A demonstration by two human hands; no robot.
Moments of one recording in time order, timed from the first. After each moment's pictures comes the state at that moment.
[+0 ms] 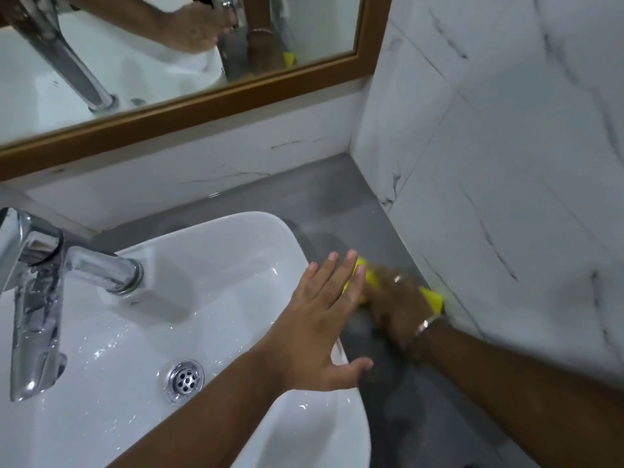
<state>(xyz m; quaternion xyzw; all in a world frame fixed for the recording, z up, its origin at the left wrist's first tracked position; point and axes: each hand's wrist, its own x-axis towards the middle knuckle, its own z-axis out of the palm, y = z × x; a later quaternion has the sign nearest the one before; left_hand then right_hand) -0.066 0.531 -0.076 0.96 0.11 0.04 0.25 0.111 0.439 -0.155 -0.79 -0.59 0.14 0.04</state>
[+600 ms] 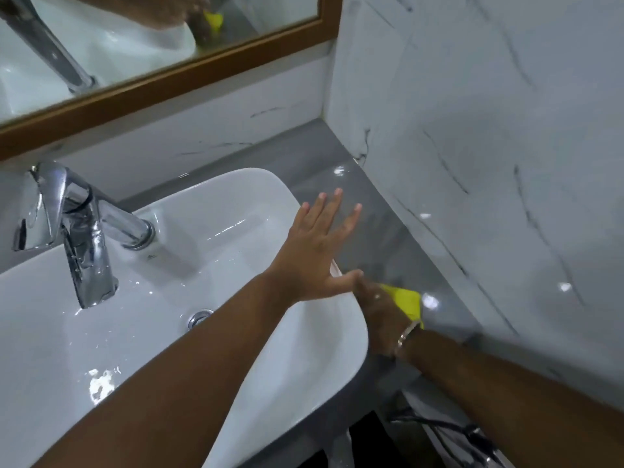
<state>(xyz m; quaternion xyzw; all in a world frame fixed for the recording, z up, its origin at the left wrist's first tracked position) -0.066 0.535 -0.075 0.98 0.12 0.03 0.18 0.030 0.351 -0.188 -0.75 -0.62 0.21 0.13</state>
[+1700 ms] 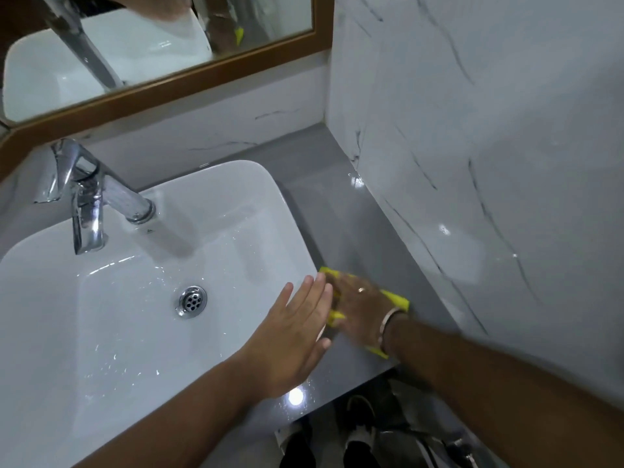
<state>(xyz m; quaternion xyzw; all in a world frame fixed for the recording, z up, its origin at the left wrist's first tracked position) -0.159 0.410 -0.071 0.99 0.09 -0.05 0.10 0.039 0.325 -0.192 -0.69 -0.71 0.11 -0.05</state>
